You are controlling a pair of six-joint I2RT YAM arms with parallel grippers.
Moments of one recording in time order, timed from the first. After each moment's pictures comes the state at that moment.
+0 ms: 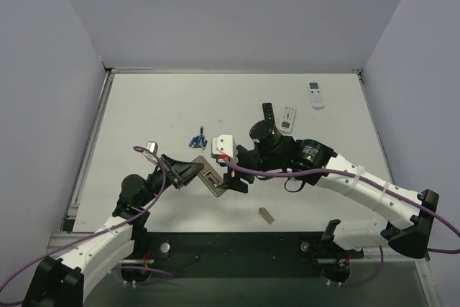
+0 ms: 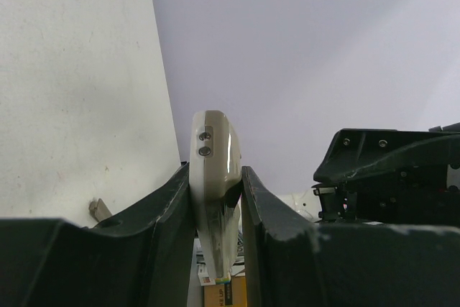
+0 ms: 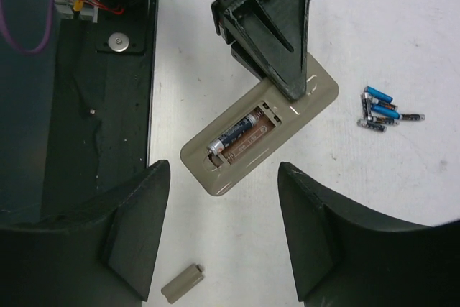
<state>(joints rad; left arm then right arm) -0.42 0.70 0.04 0.77 0.43 -1.51 1.02 1.24 1.23 -0.58 -0.39 -0.38</state>
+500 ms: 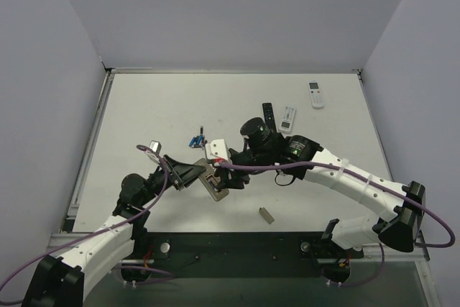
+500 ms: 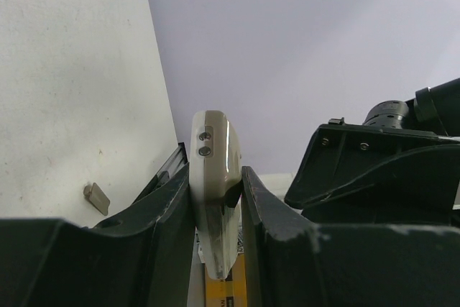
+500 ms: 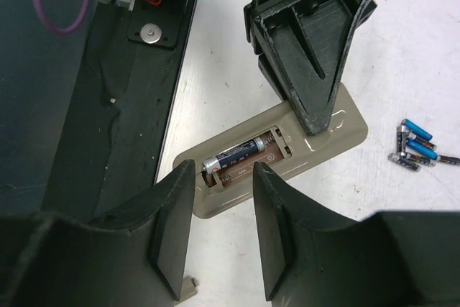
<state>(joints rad) -0.42 0.72 0.04 0.78 0.50 -1.51 1.00 1.31 1.23 -0.56 -0.59 -0.50</state>
